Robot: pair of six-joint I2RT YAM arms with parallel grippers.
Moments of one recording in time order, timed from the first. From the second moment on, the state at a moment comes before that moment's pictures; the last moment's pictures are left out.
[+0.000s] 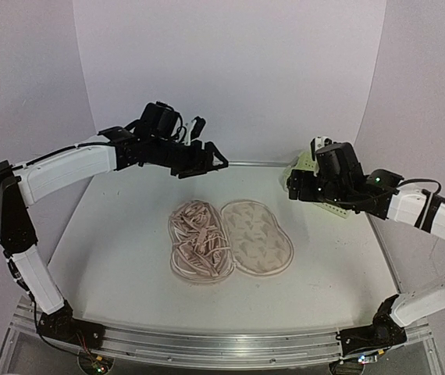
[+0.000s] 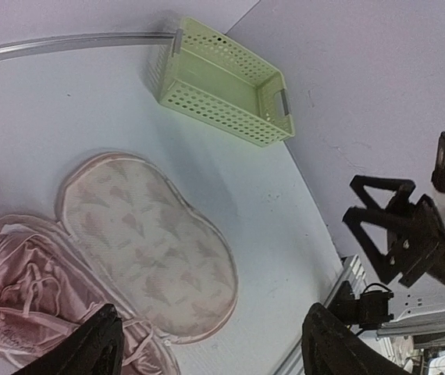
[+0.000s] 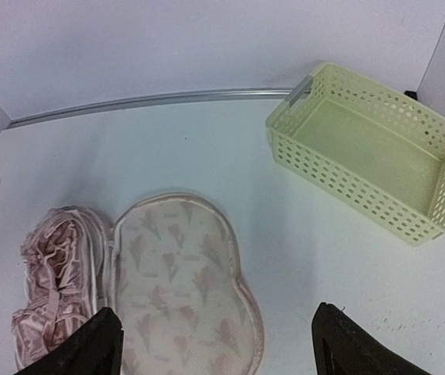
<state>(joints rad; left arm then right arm) -0.75 1.74 1.62 -0.42 0.35 -0.56 0.75 1.26 1.05 -0.41 0.44 0.50</state>
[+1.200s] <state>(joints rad) -0.69 1.32 1.20 -0.47 0.06 -0.44 0.20 2.07 1.69 -0.65 0.12 0.02</state>
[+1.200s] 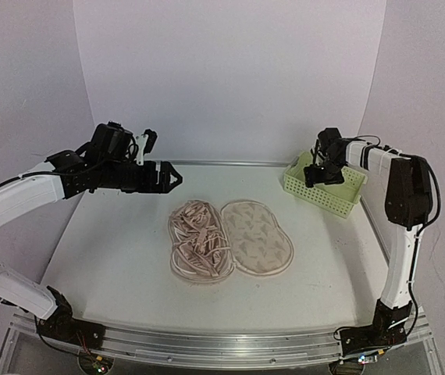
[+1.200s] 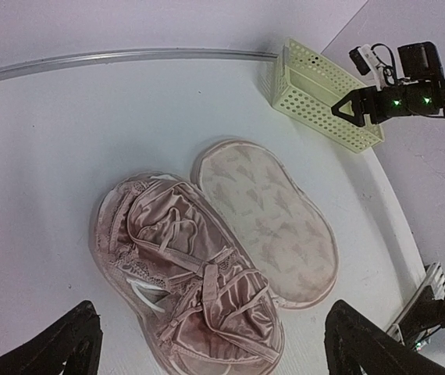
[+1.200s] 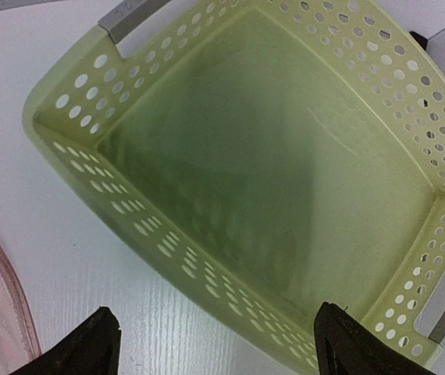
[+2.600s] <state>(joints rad) -0.67 1.33 1.20 -0.47 0.06 -0.44 0.16 2.11 1.68 -0.72 -0.13 -0.04</state>
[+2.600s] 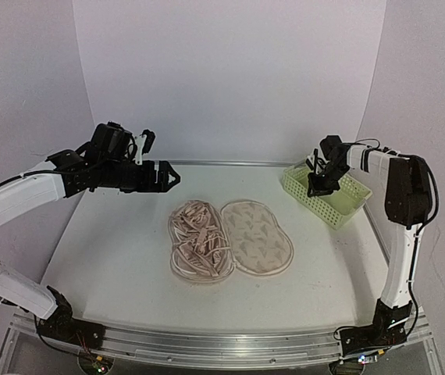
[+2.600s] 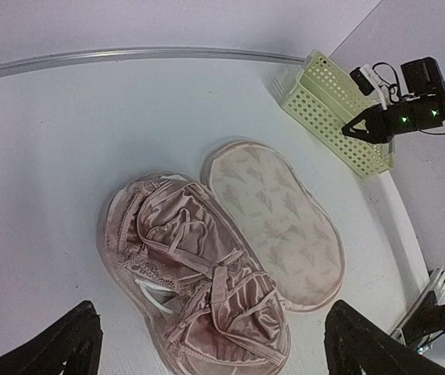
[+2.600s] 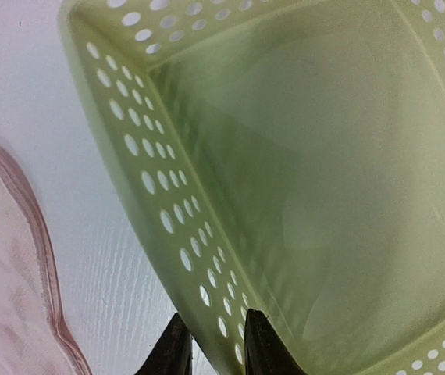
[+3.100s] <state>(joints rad) -0.67 1.32 1.20 -0.47 0.06 -0.45 0.28 2.01 1.60 -0.74 -0.07 0.06</state>
